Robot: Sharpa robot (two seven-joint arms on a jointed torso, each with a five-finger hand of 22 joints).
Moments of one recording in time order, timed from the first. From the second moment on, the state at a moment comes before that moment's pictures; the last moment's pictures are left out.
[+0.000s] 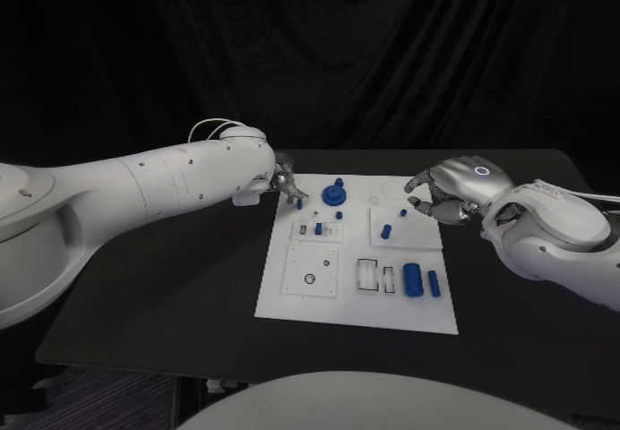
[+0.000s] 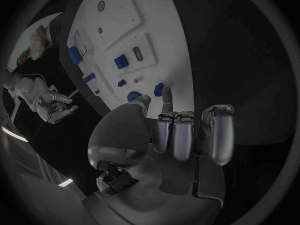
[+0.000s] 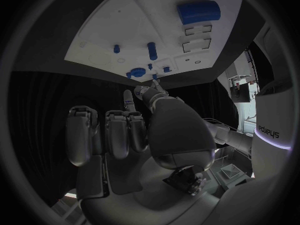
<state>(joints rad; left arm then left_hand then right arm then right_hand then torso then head) 1.34 -0.45 -0.21 0.96 -1.13 0.23 -0.41 1.08 0.03 0.07 0.28 0.34 0.92 0.05 0.37 0.90 1.46 -0.03 1.57 1.31 1.47 -0.08 1.57 1.31 0.04 1.47 0.03 1.44 1.31 1.33 -0.94 -0.25 1.66 -1.76 -0.42 -0.21 1.23 -0.01 0.35 0.07 0.46 0.89 0.09 0.08 0.28 1.47 0.00 1.51 1.31 1.47 -0.06 1.51 1.31 0.02 1.47 0.05 1.47 1.31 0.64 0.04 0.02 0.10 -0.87</state>
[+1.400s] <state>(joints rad) 1.33 -0.44 -0.21 0.94 -1.13 0.24 -0.37 1.11 0.04 0.09 0.26 0.40 0.94 0.05 0.33 0.90 1.46 -0.03 1.57 1.31 1.47 -0.08 1.57 1.31 0.04 1.46 0.03 1.42 1.31 1.33 -0.94 -0.25 1.66 -1.76 -0.42 -0.21 1.23 -0.01 0.35 0.07 0.46 0.89 0.09 0.08 0.28 1.47 0.00 1.51 1.31 1.47 -0.06 1.51 1.31 0.02 1.47 0.05 1.47 1.31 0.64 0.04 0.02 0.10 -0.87</state>
